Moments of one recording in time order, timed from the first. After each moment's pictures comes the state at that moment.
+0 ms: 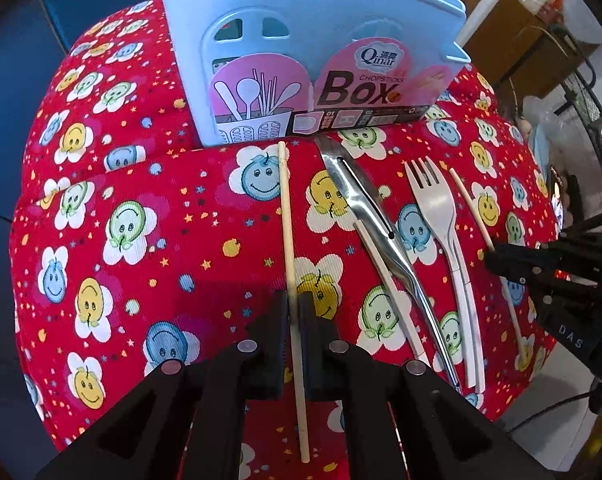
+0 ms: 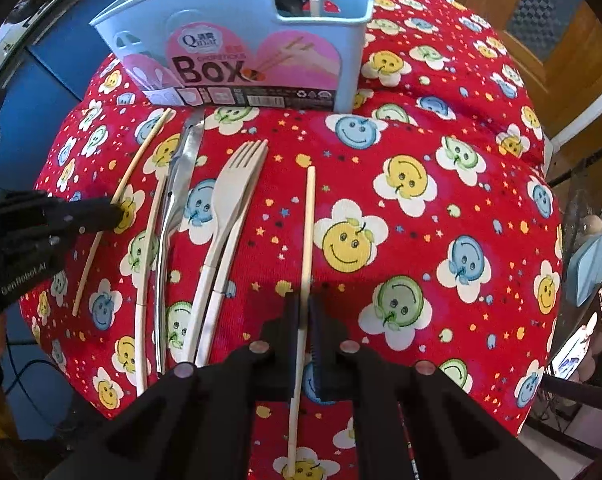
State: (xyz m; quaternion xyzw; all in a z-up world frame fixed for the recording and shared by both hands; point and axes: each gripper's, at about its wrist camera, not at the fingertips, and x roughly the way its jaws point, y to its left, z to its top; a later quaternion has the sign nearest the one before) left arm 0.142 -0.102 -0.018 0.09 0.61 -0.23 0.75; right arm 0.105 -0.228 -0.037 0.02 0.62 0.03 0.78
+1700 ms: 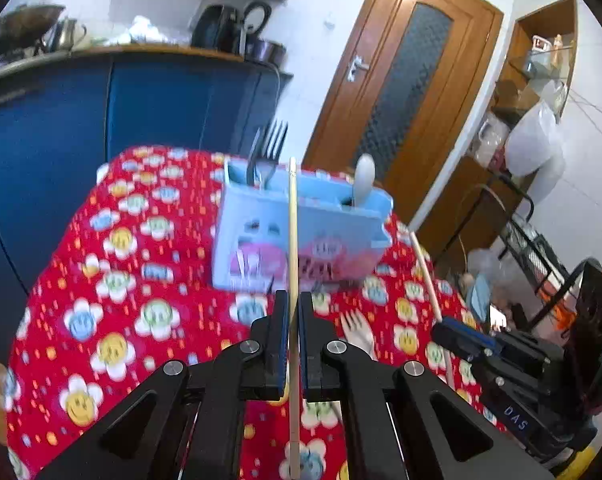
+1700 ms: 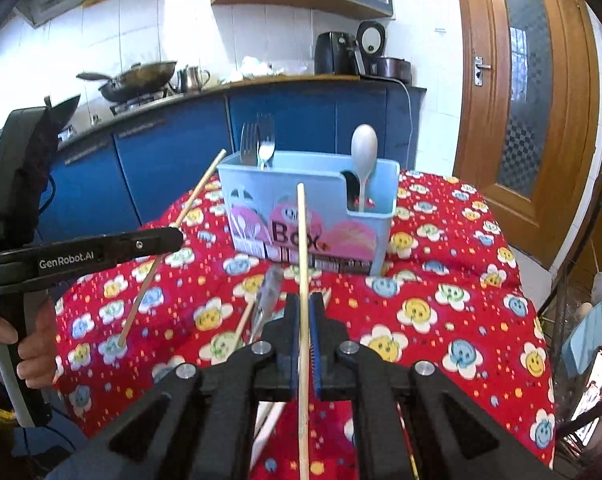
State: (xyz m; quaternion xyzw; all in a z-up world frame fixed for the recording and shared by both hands) left arm 0.090 -0.046 0.050 -0.08 0.33 -0.26 0.90; right arm 0.017 -0.197 0.023 0.02 0.30 0.07 0.95
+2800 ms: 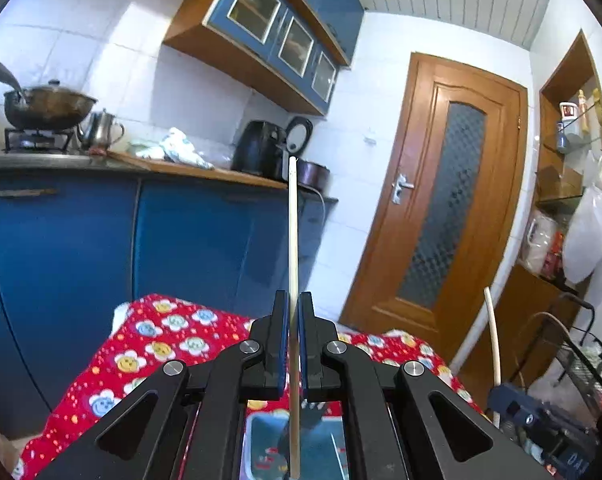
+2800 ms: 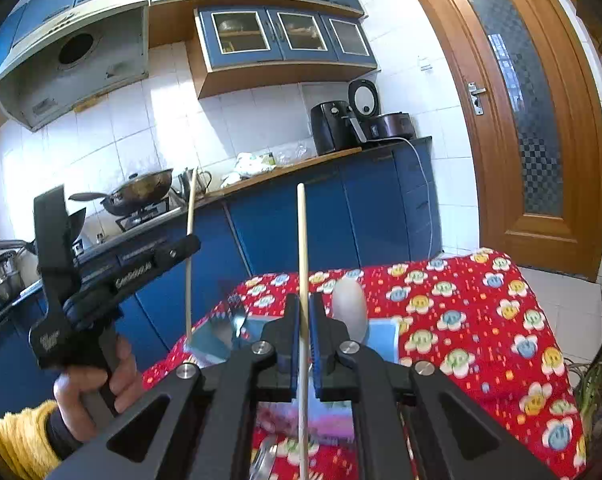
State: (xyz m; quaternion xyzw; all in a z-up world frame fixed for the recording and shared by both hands) left arm 0.201 -0.075 0.103 -0.12 0.12 -0.14 0.98; right arm 0.127 -0.254 0.067 0.12 0.15 0.11 0.97
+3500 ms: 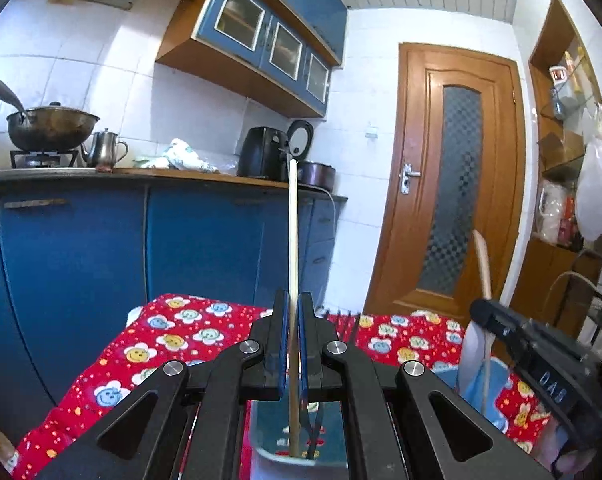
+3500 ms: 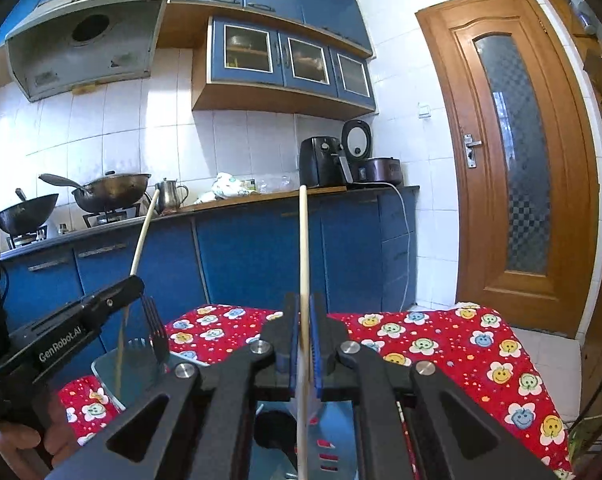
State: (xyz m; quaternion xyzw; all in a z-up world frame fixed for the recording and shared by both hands) left arm 0.190 -0.090 0.059 -0.06 0.10 -0.12 0.99; right arm 0.171 -0.252 0.041 0.05 0.09 0.06 0.99
